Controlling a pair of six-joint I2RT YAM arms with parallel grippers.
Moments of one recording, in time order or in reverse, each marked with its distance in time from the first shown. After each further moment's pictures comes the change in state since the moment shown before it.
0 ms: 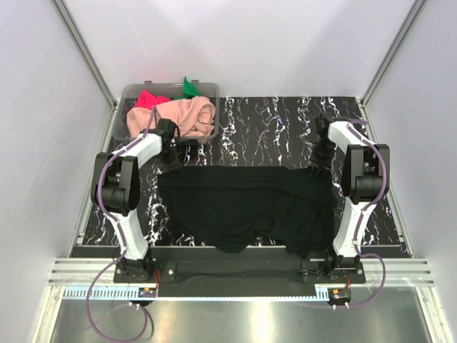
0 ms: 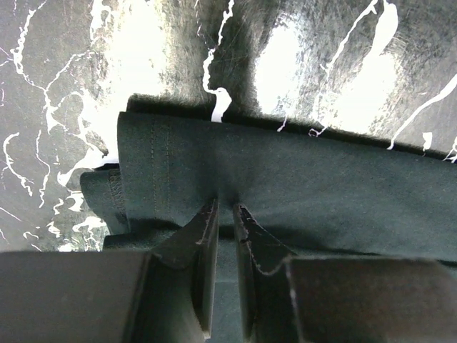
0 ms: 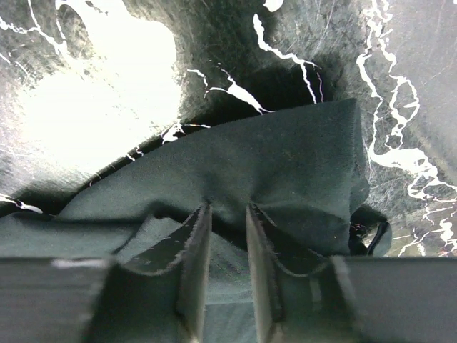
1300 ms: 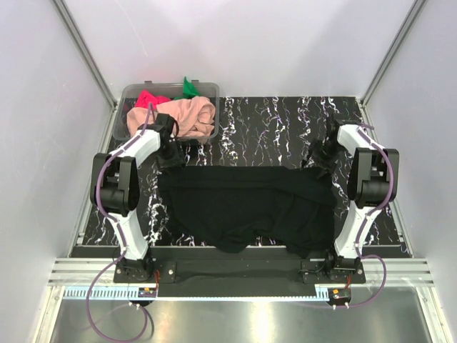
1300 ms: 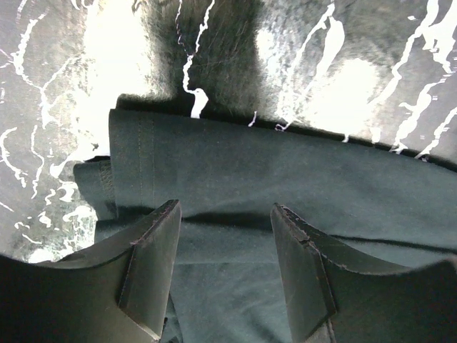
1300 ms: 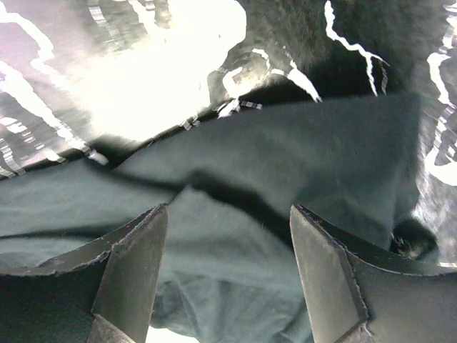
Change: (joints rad) left arm 0.008 -0.011 0.063 -0.048 0.047 -0.034; right arm -0.070 -0.083 -0.078 0.097 -0.253 -0.052
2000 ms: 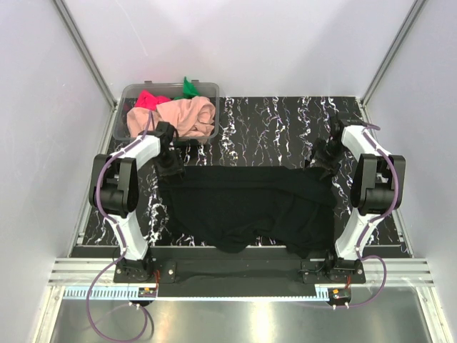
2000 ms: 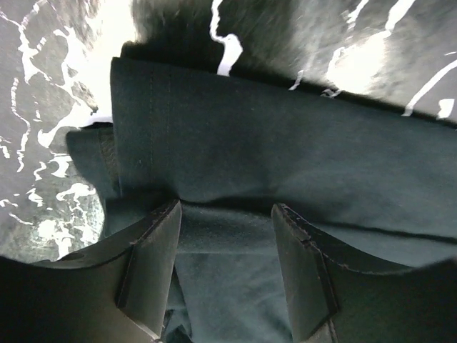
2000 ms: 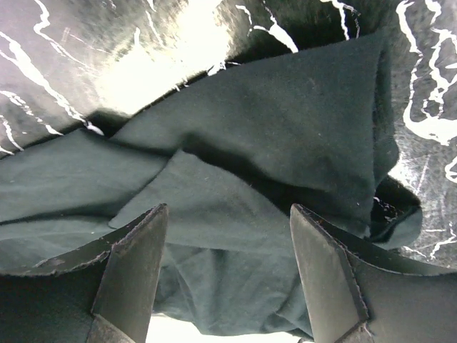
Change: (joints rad) left arm 0.000 -0.014 -0.089 -0.008 0.000 -0.015; right arm -0.011 -0.080 -0.027 -0.042 0.010 -0.001
